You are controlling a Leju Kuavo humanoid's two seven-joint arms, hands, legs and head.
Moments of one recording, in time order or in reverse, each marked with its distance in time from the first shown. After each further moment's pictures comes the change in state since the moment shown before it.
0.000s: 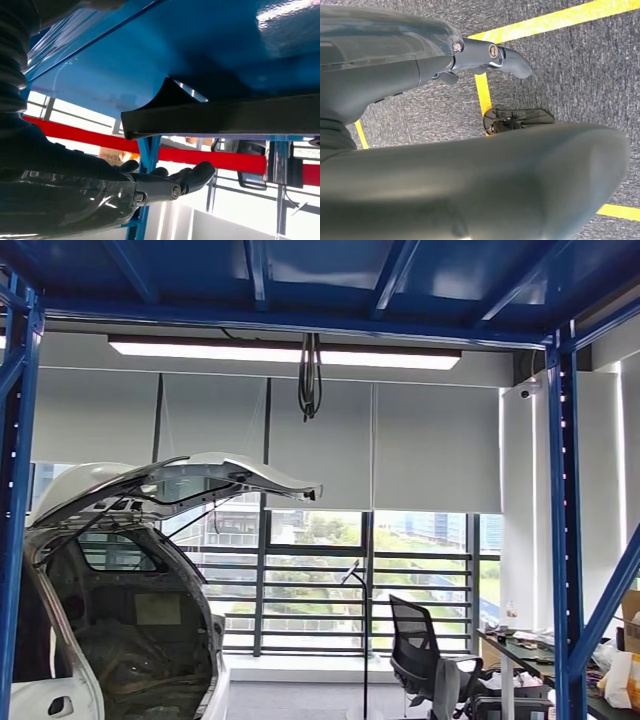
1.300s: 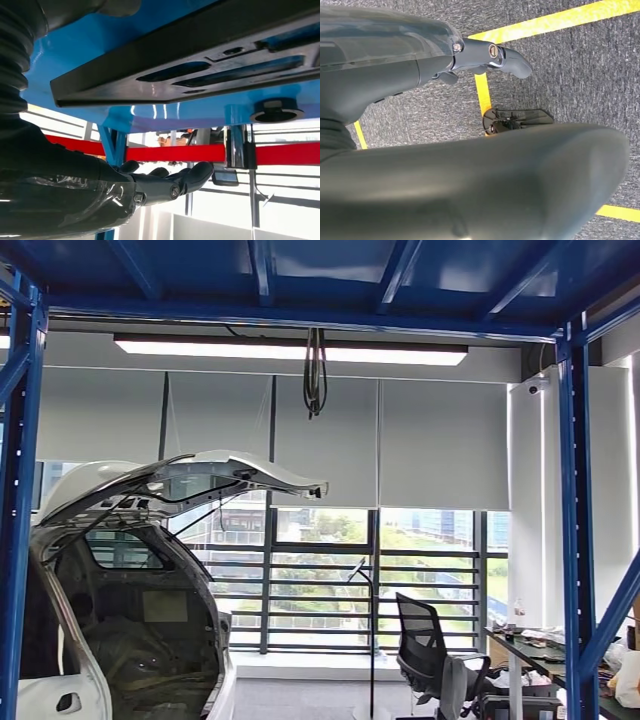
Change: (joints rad) left arm 0.003 0.000 0.000 0.000 -0.007 -0.003 -0.014; right arm -0.111 0.004 0.073 0.060 -0.111 0.019 -0.018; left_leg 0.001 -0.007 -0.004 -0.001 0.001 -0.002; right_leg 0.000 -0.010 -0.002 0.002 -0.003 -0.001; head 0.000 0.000
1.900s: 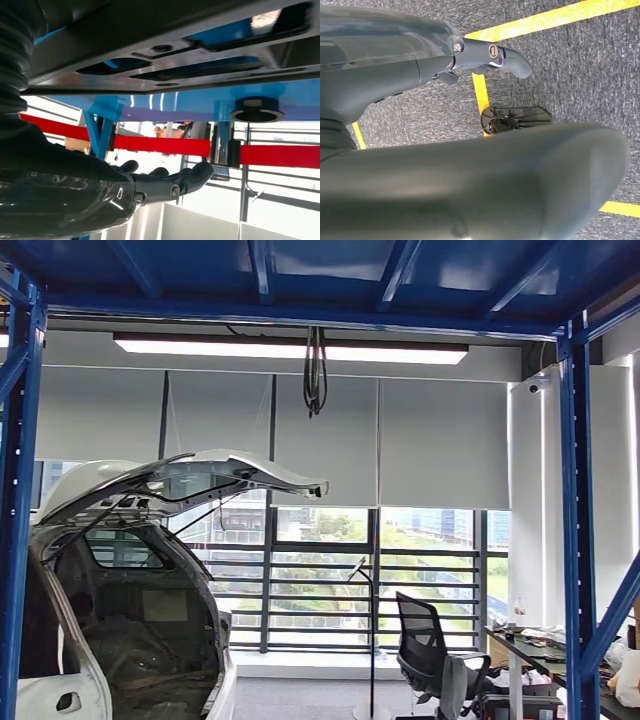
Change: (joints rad) left arm -0.004 -0.002 -0.002 0.000 -0.009 -0.010 -0.007; right arm -0.129 0.071 0.037 0.178 0.095 -0.032 0.013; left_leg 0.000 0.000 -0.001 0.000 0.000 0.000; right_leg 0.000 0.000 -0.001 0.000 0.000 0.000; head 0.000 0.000
